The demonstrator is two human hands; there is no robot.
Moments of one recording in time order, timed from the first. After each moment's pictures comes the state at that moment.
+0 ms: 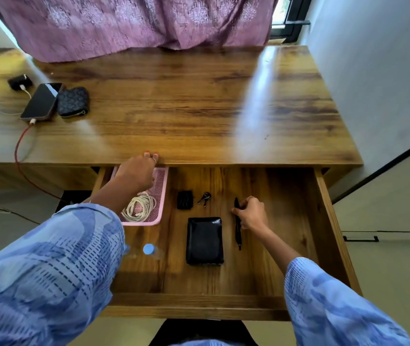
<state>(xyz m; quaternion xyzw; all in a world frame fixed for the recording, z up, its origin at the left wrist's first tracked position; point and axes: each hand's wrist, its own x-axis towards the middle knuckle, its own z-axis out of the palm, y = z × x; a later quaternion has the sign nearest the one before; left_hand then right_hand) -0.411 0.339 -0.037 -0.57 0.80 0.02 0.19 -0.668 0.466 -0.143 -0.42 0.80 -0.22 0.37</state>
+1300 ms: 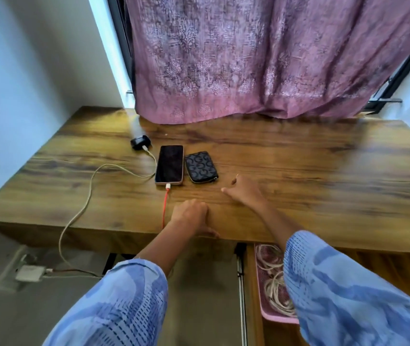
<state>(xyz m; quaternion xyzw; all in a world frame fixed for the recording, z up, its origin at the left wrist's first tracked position) -0.158 0.198 -0.024 -0.52 0.83 0.12 0.16 -0.315 0.178 -0.010 -0.58 0.75 -0.15 0.28</state>
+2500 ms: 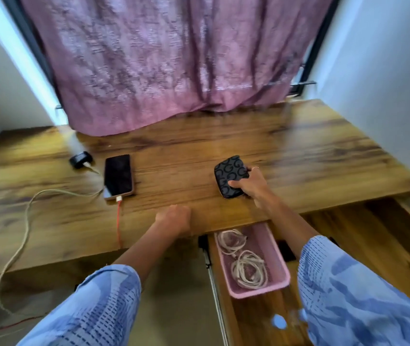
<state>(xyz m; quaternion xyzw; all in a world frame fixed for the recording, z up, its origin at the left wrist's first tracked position) -0.214 0.214 -0.019 -0.49 0.84 0.13 0.19 -0.417 0.241 -0.002 -0.27 0.75 -0.44 0.41</state>
